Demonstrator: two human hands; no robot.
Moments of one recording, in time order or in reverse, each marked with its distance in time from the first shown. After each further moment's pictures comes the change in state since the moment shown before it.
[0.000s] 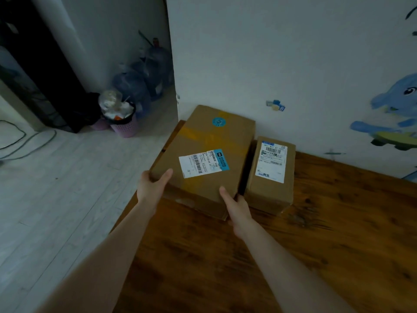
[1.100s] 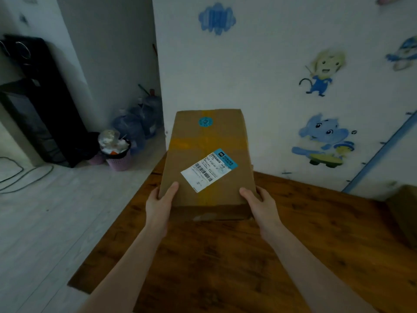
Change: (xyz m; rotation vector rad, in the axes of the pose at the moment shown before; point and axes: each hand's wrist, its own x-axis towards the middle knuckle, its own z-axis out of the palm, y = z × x) left_hand -0.168 0.040 -0.001 -0.366 -0.108 0.017; right_hand -0.134 -0.048 -0.116 -0.117 0.117 -0.432
